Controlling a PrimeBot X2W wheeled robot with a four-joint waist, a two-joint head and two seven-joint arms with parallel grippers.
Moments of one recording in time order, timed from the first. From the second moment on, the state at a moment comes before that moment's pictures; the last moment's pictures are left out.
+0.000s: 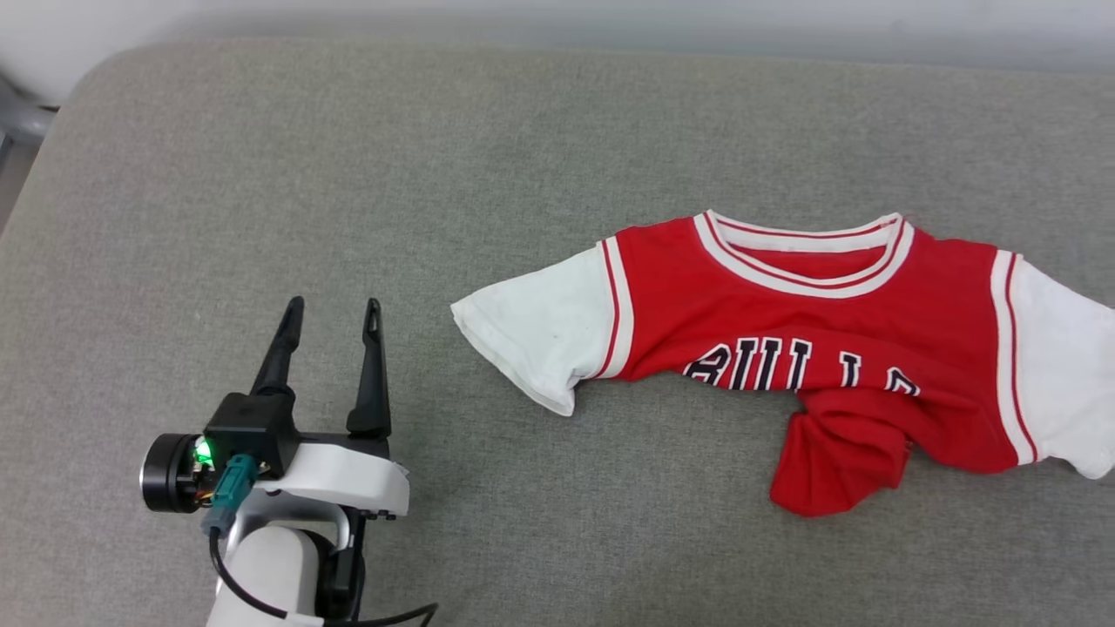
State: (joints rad) left arm -0.21 0.06 -0.05 0.15 -0.08 0.01 -0.26; right arm -0.39 -0.82 0.25 0.48 0.73 0.13 0.14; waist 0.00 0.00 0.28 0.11
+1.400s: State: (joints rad) left arm -0.97 0.59 -0.71 0.26 -0.75 -0.13 0.75; right arm -0.14 -0.34 -0.03 -0.06 0.32 0.13 0.04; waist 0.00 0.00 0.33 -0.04
